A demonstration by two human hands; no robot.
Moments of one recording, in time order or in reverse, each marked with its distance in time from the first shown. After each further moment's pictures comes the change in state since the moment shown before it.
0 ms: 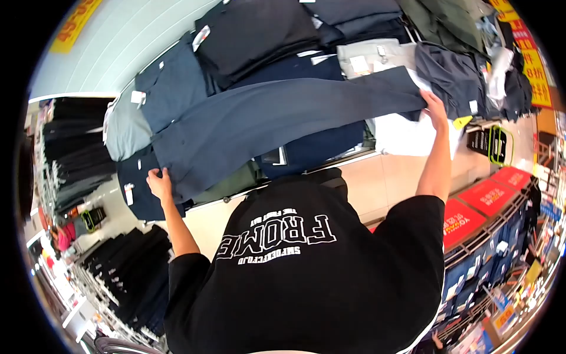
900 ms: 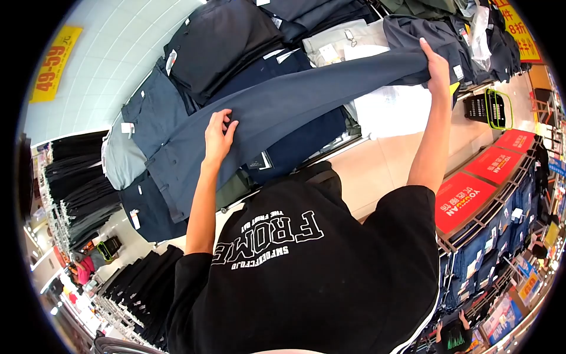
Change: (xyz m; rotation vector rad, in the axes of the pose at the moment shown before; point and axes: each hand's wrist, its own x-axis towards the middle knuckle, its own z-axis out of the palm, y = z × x) left_hand -0.091 0.291 0.007 -0.697 -0.393 0.930; right_hand -0.049 -0.096 -0.013 0.451 0.253 -0.177
